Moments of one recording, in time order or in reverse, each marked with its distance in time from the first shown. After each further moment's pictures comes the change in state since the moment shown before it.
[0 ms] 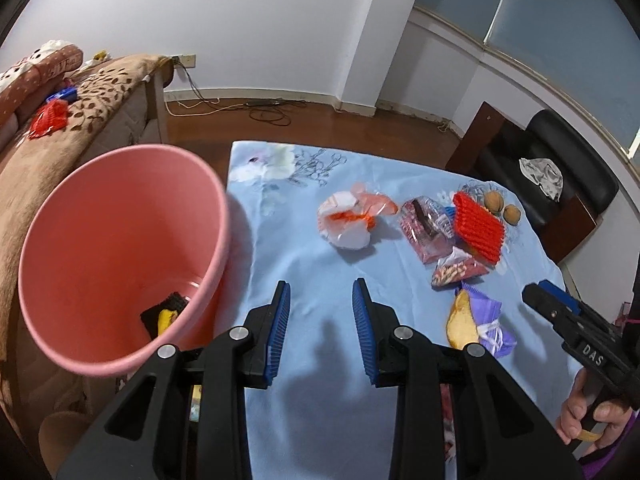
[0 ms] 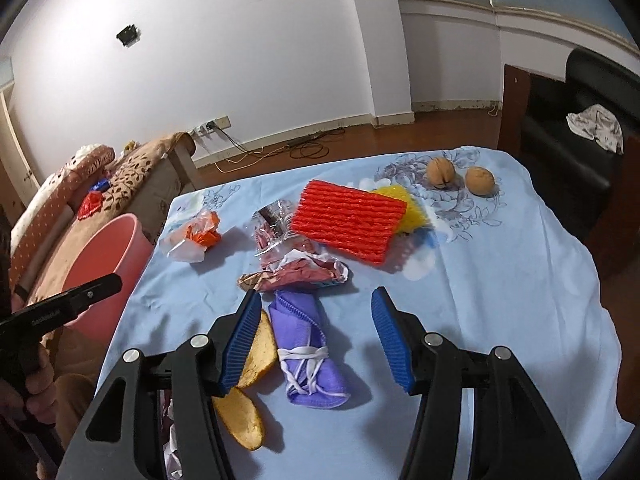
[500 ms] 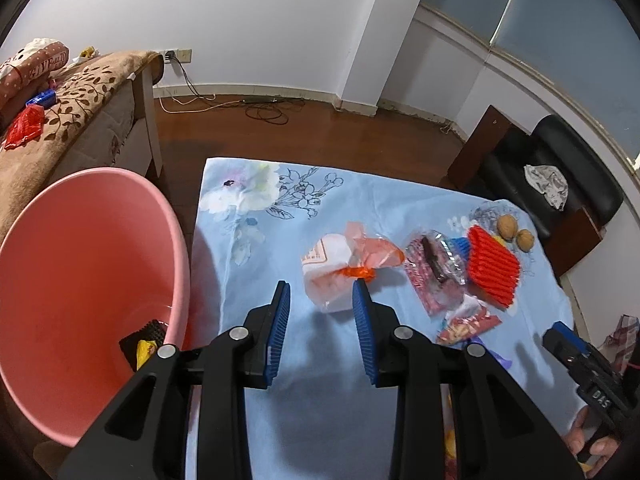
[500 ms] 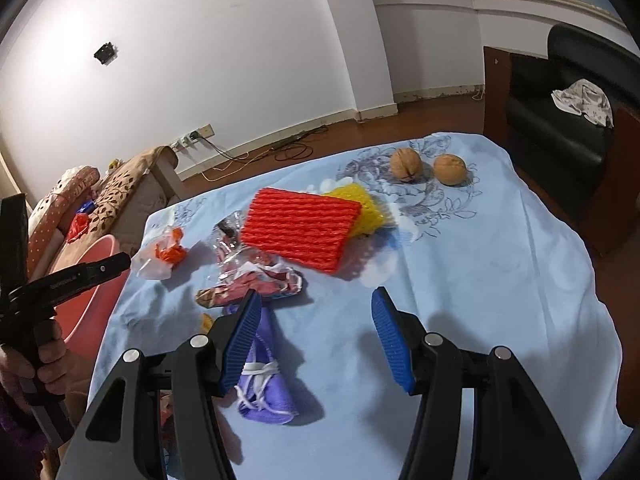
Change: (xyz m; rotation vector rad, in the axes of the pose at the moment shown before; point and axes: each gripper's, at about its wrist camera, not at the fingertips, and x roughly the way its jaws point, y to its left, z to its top) left arm 0.053 -0.006 0.037 -0.022 0.021 0.001; right arm 0.012 -0.040 0.008 0.085 0.008 -0.015
